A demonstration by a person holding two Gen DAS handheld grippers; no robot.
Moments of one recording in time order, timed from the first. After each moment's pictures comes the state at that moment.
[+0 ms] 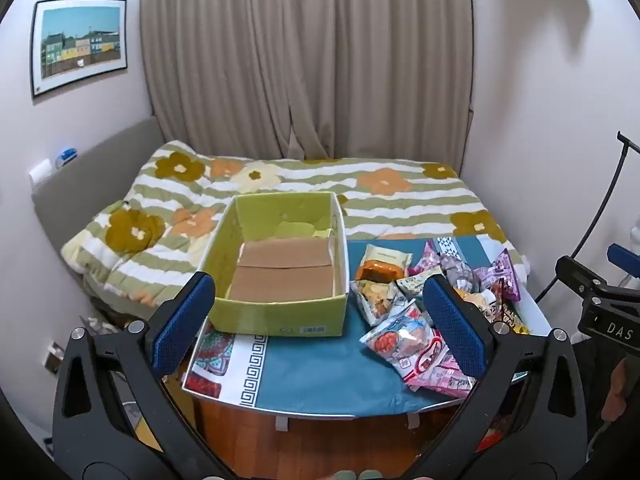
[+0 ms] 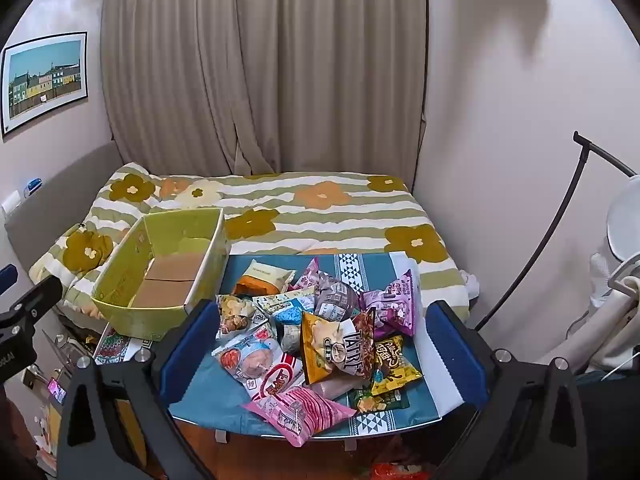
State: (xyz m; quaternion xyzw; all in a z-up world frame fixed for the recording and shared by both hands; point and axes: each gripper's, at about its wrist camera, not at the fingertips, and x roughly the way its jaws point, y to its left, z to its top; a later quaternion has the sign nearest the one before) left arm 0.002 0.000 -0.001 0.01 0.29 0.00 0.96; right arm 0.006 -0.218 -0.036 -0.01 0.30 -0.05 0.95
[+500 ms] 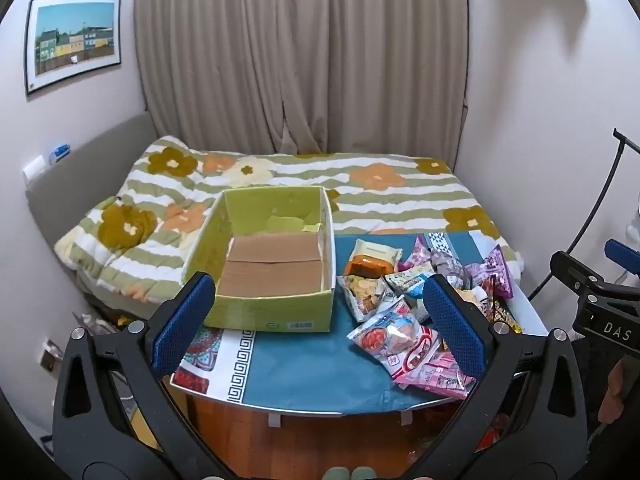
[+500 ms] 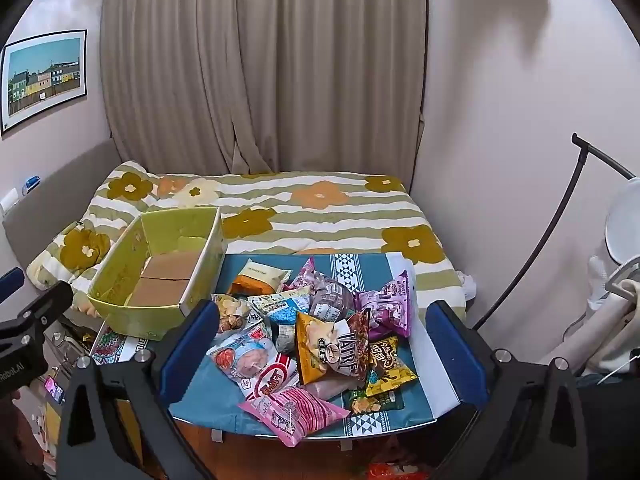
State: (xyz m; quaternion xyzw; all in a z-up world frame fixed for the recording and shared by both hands) left arm 0.000 -0.010 -0.005 0.00 0.29 -0.02 0.96; right arm 0.007 -0.217 -0.035 -0.01 0.30 -0.05 0.95
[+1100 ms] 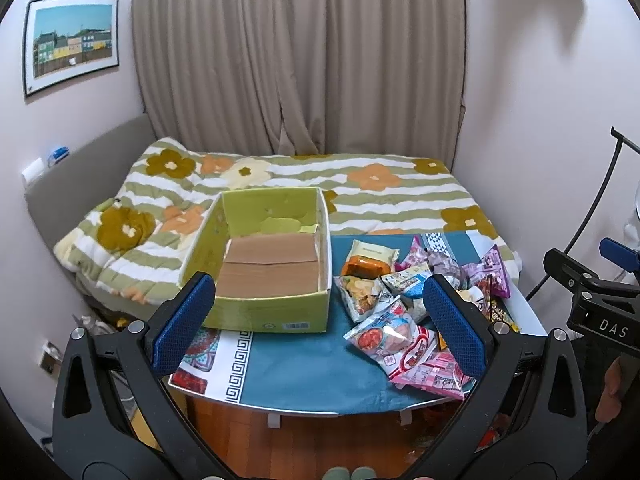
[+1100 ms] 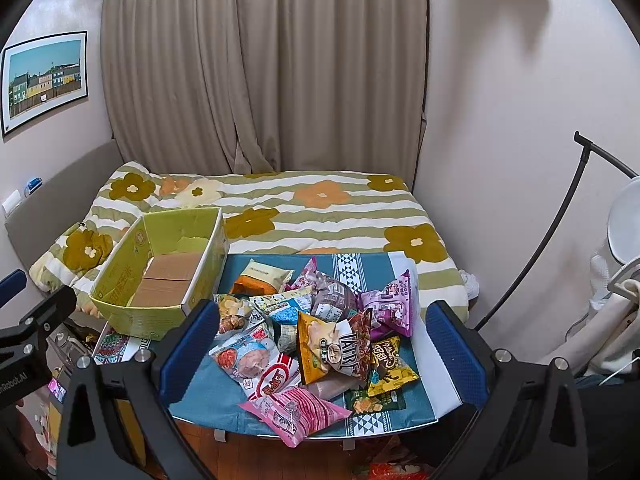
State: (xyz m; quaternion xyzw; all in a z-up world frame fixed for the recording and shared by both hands) left arm 0.001 -0.016 -0.002 0.01 0.29 -0.02 0.96; right arm 0.006 -0.220 -0.037 -0.01 0.30 -0.05 0.95
